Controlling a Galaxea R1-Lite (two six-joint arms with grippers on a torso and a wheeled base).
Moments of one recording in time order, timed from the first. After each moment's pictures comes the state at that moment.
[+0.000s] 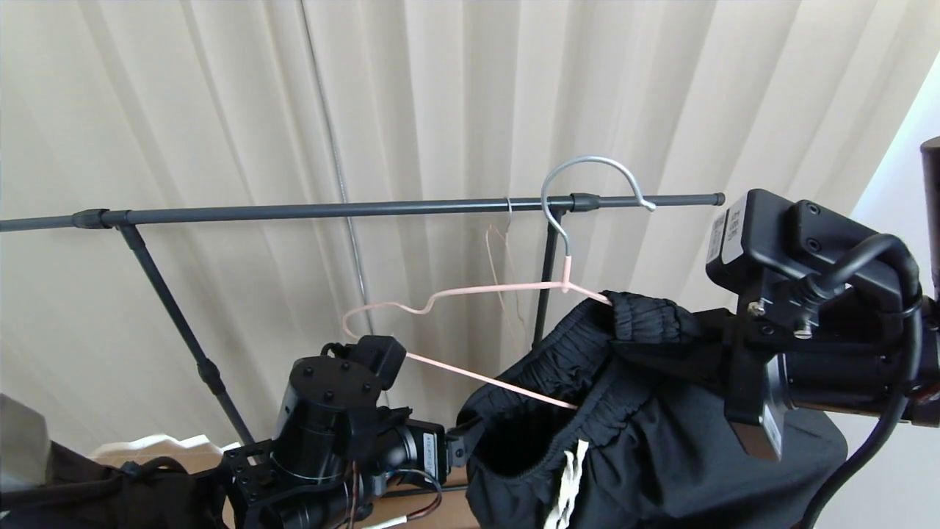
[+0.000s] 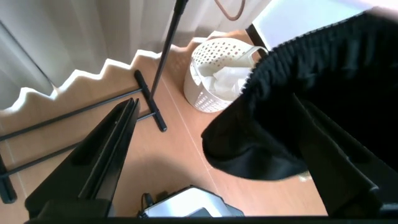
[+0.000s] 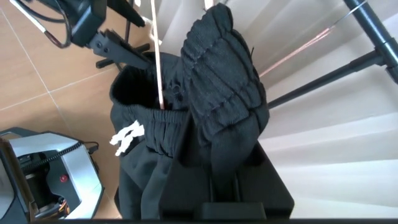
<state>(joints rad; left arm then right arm) -0.78 1.81 -0.51 -0.79 0.17 -0.41 0.77 1.37 -1.02 0.15 0.02 -0.43</state>
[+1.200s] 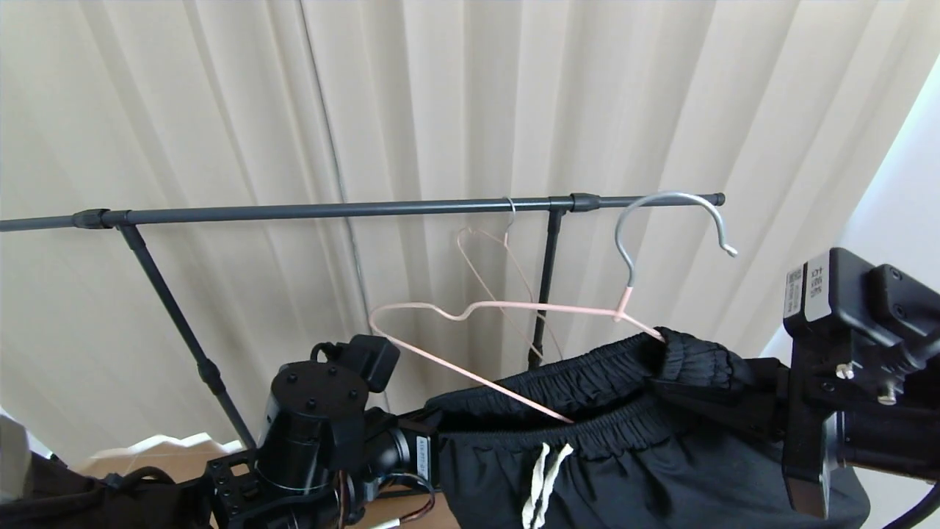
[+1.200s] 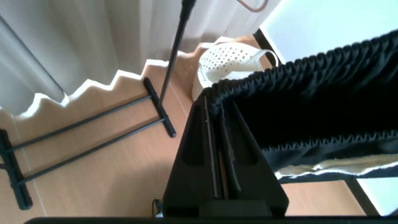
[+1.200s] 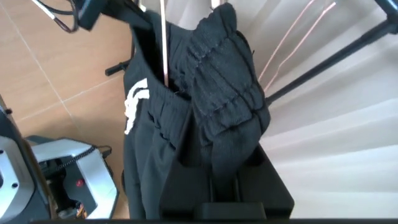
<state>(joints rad) -0.78 1.78 -0.47 -0.84 0.21 -0.35 0.72 1.25 -0.77 -0.01 0.06 -0.35</state>
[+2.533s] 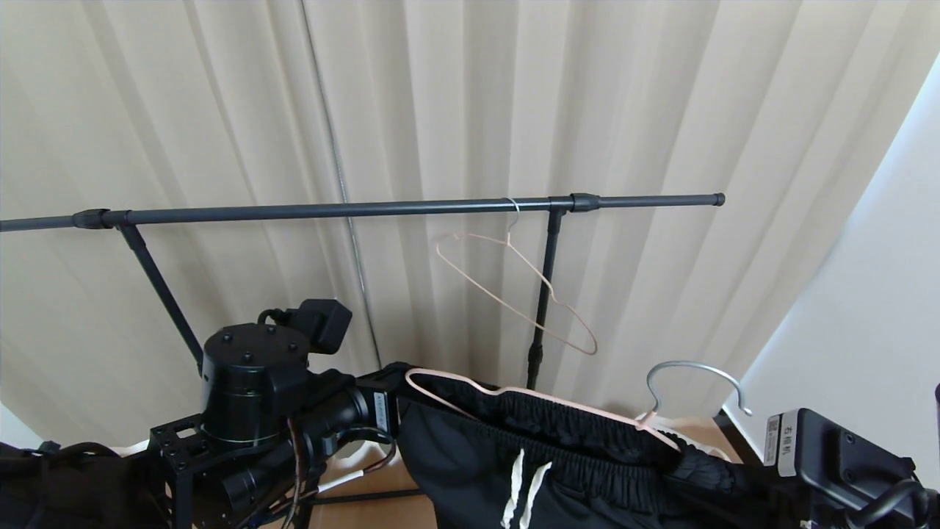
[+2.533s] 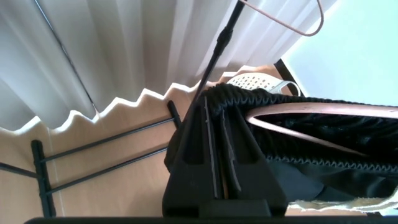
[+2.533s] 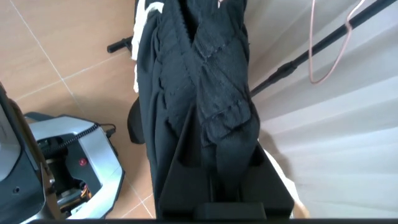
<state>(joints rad) -0.64 1.71 -0.48 -0.84 0.21 -0.29 0.64 1.24 -0.36 -0.33 0.12 -0.40</state>
